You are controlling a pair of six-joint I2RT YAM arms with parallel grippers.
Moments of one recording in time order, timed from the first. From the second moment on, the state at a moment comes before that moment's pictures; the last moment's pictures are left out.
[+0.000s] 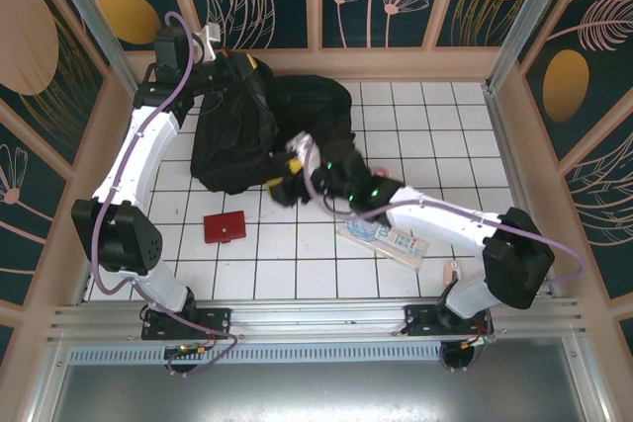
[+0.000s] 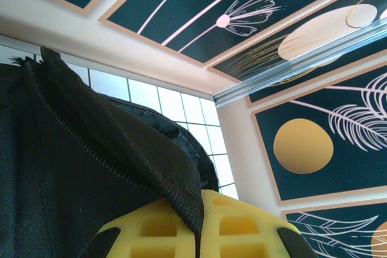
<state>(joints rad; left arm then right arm) -0.14 1.68 1.70 -0.38 0.63 -0.76 0.97 1.48 0.97 0.13 -0.24 0.16</state>
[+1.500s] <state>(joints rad) -0.14 1.68 1.67 -0.33 0.67 -0.79 1.14 2.40 1.75 -0.10 -0.20 -0.26</state>
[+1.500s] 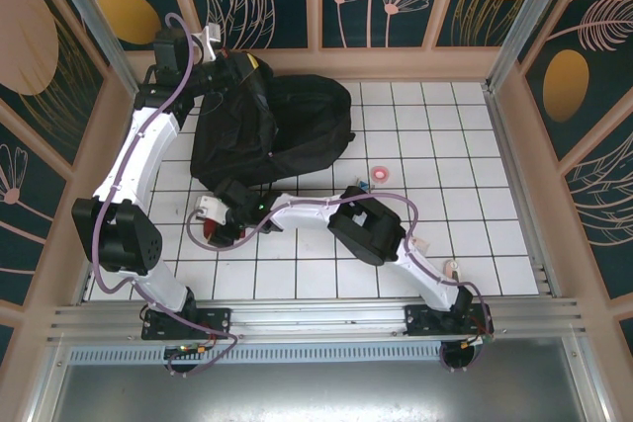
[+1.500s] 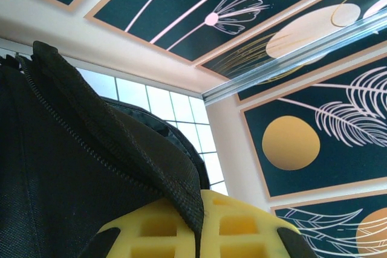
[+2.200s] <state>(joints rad) -0.13 1.64 1.63 -0.31 0.68 -0.81 1.09 1.71 1.17 0.00 -0.08 -0.03</state>
